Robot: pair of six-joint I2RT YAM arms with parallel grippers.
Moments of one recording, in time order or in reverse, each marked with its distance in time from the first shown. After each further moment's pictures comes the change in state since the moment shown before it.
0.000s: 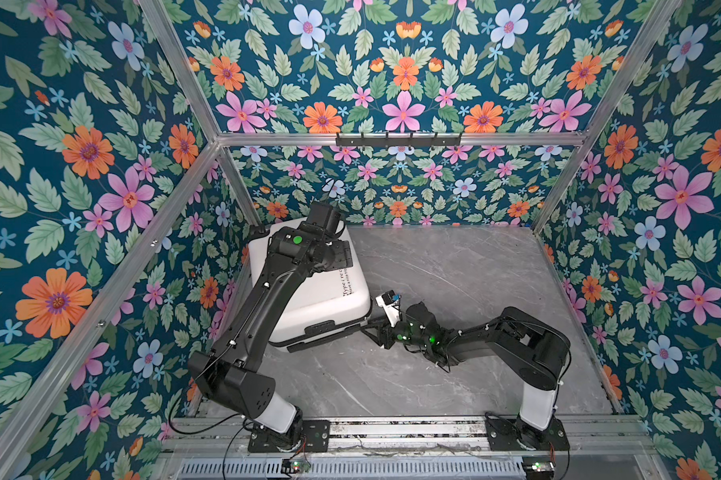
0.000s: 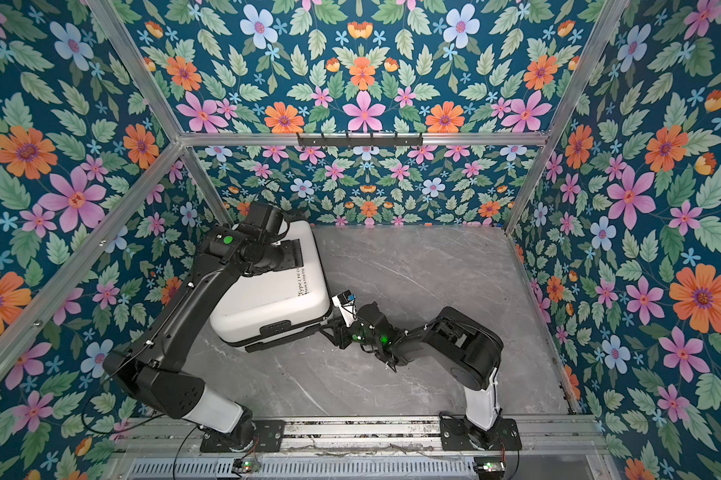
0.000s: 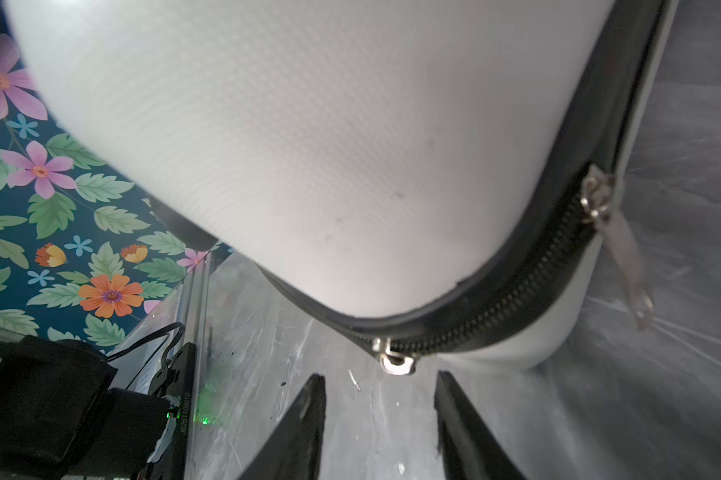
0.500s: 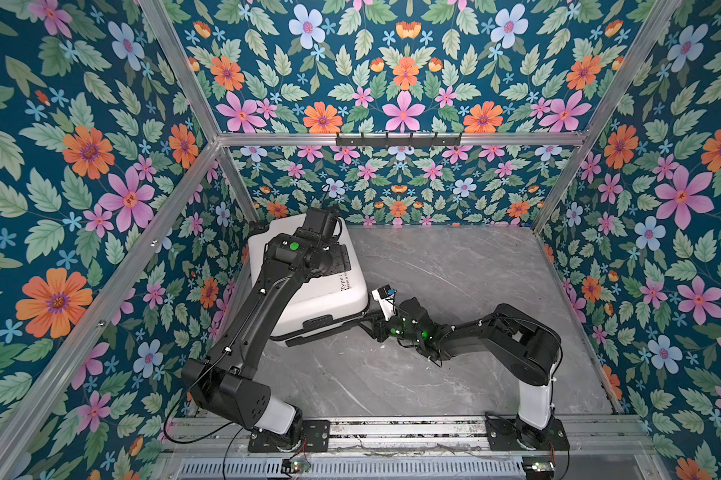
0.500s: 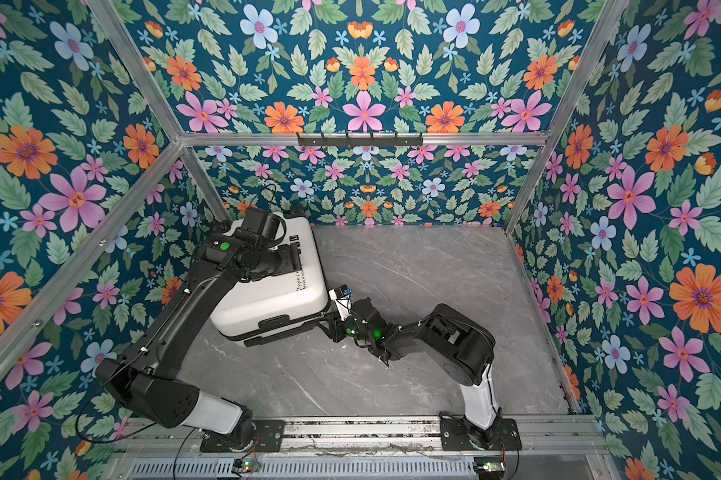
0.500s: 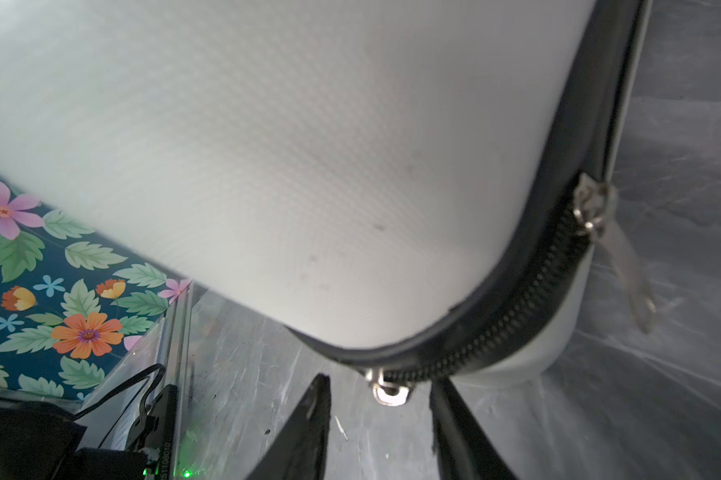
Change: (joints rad) left arm 0.010 -0.036 -0.077 0.035 0.028 -0.027; right arm 0.002 0.054 0.089 -0.035 0.056 0.042
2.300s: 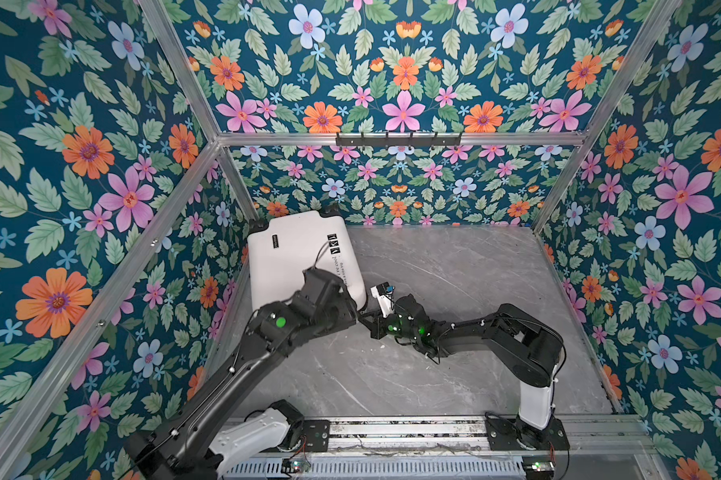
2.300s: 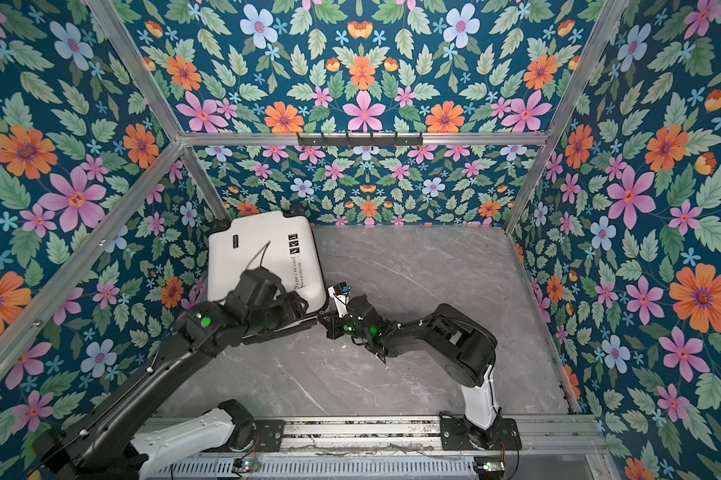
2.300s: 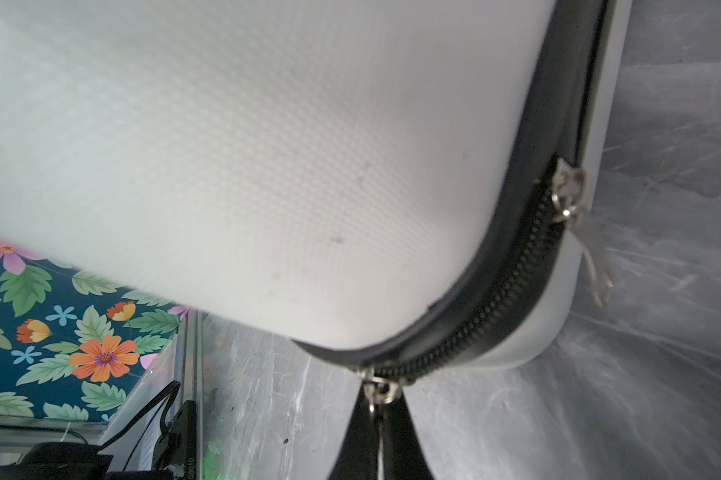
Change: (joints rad) left arm -0.365 -0.523 -0.611 0.206 -0.010 -0.557; right arm 0.004 -0.019 0.055 -0.119 0.022 0.080
